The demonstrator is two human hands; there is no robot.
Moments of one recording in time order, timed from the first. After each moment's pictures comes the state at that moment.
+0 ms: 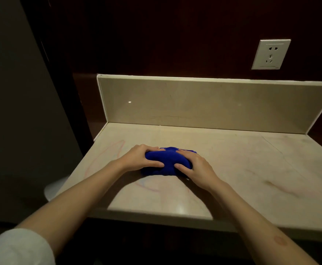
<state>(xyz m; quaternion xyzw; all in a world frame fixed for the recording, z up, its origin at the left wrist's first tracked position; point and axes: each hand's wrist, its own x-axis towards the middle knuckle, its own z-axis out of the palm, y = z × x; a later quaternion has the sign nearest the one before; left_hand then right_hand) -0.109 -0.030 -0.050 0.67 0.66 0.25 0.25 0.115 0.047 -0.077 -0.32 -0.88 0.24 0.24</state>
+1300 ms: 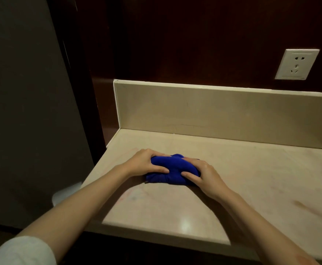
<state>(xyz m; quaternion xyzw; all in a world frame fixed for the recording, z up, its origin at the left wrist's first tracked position) -0.153 -0.025 -0.057 0.68 0.64 0.28 0.24 0.080 0.053 -0.077 -0.27 -0.89 0.26 0.24</state>
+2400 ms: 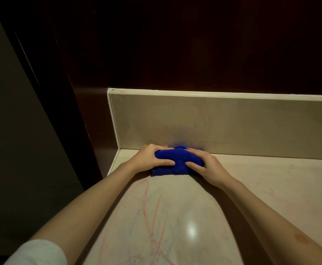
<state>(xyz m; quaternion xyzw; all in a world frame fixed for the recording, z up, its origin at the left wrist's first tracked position) -0.264 0.100 -0.059 0.66 0.65 0.29 0.26 -0.035 0.172 -0.076 -0.33 -0.87 0.29 0.24</state>
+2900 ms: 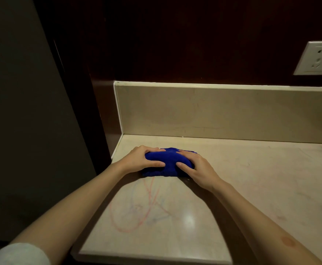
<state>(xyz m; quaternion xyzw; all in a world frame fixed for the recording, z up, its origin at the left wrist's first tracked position) -0.231 0.003 -0.053 0.65 0.64 0.29 0.28 -0.005 0.078 -0.079 -0.30 -0.87 0.28 0.25</state>
